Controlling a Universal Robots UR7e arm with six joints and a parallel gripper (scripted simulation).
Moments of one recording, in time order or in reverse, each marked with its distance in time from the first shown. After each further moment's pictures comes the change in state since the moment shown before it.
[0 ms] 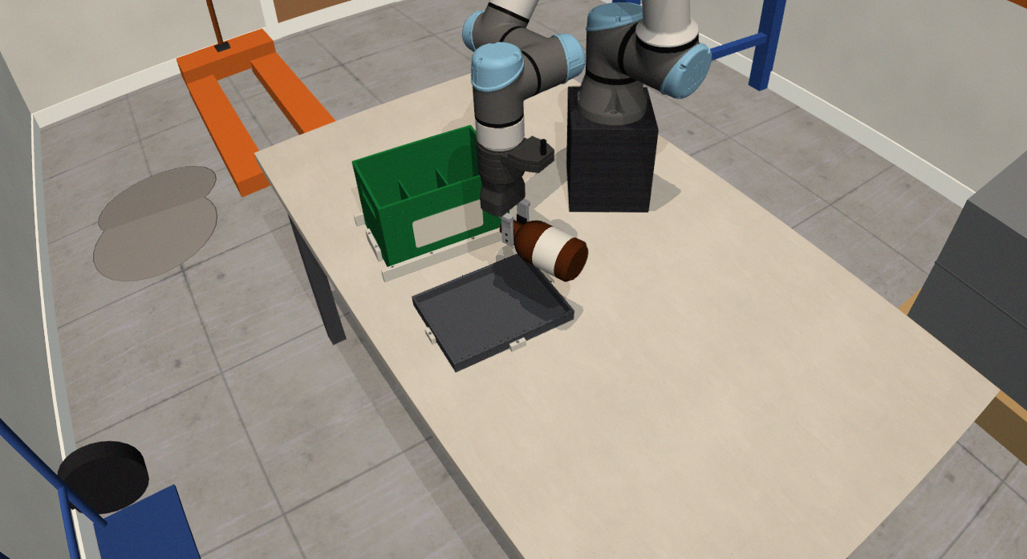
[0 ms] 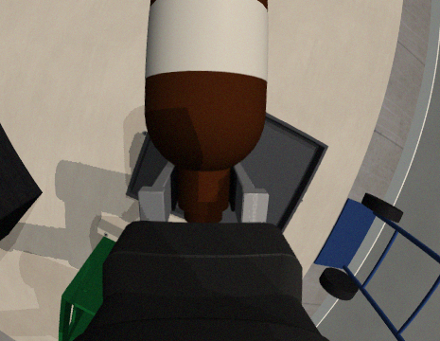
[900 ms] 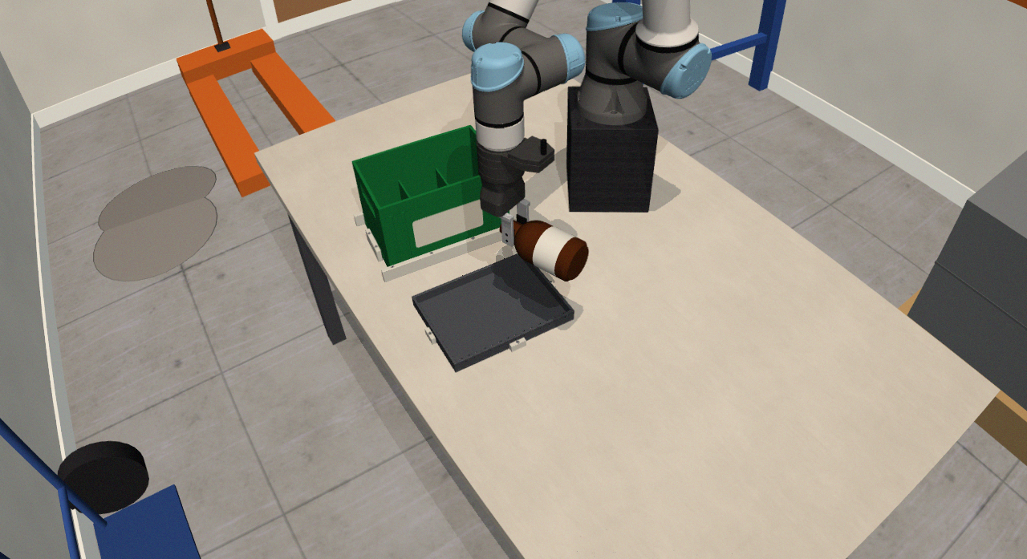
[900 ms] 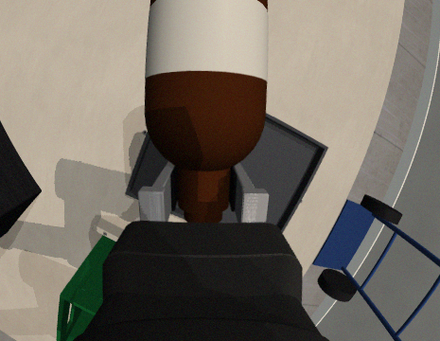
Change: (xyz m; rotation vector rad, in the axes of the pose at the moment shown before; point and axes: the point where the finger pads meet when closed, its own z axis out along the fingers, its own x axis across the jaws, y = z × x) arm 0.000 0.000 0.000 0.000 0.000 -0.010
